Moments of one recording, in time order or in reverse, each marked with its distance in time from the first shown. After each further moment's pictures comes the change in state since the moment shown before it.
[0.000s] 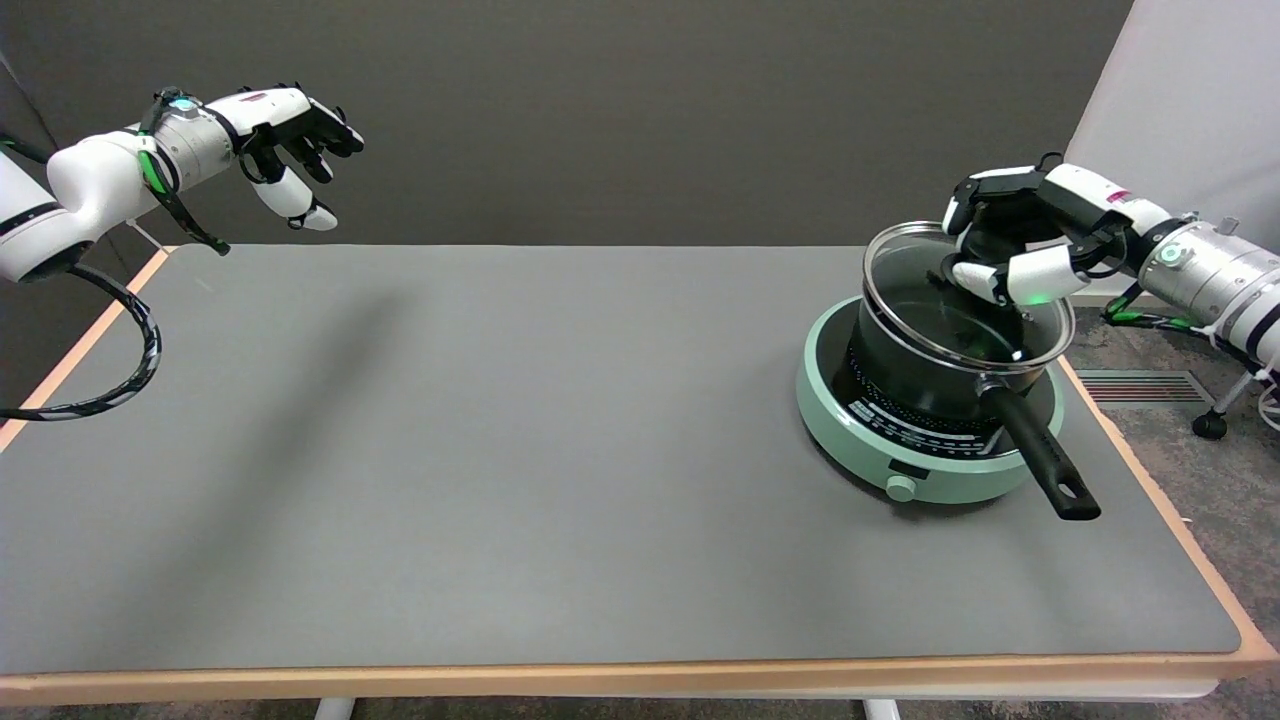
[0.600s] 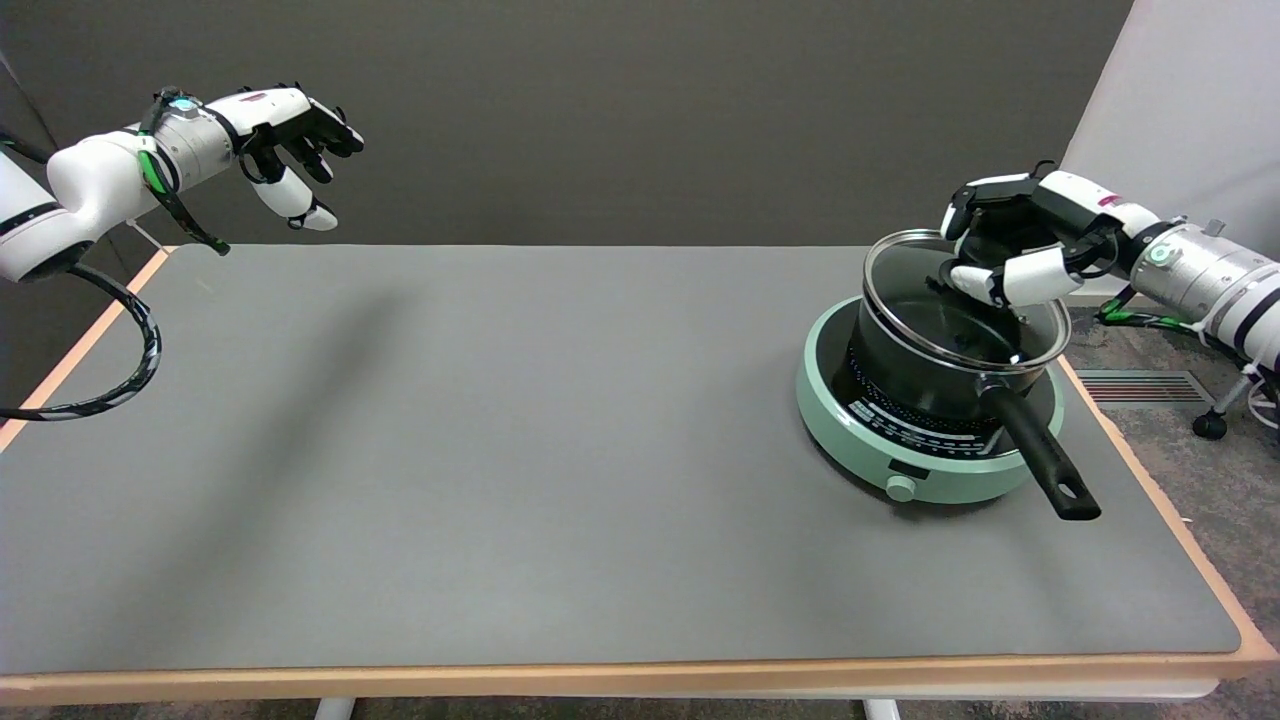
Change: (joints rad) arm 0.042 0.028 -0.047 -0.072 0.001 0.000 -0.001
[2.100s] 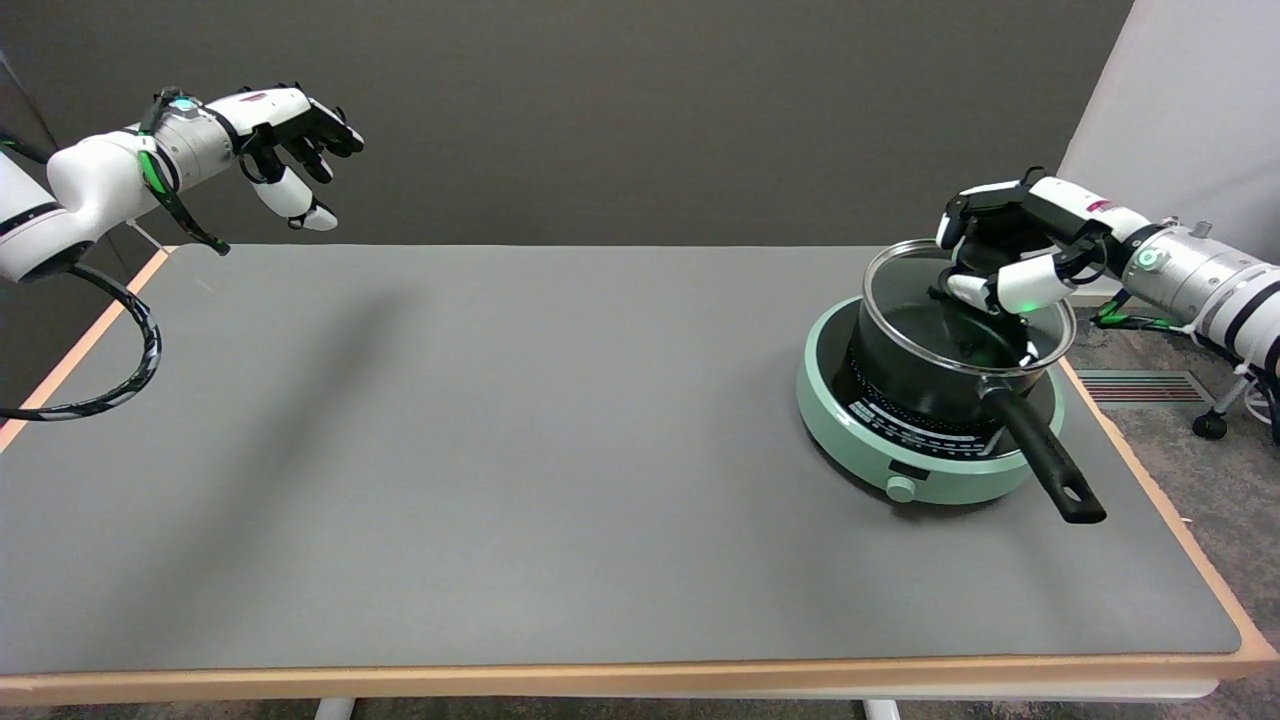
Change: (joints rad) arm 0.005 0.015 -0.028 -0.001 -0.053 0.005 -0.001
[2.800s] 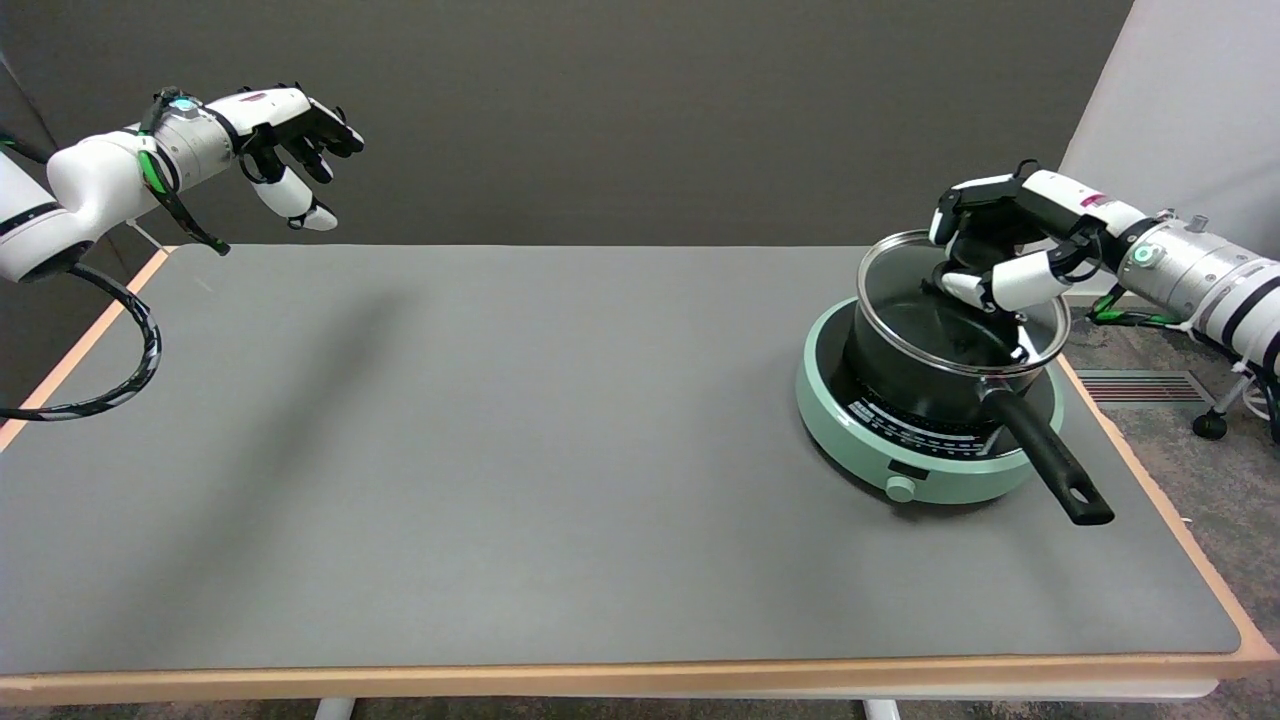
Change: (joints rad) arm -0.005 -0.002 0.002 0.041 -0.015 0.000 0.000
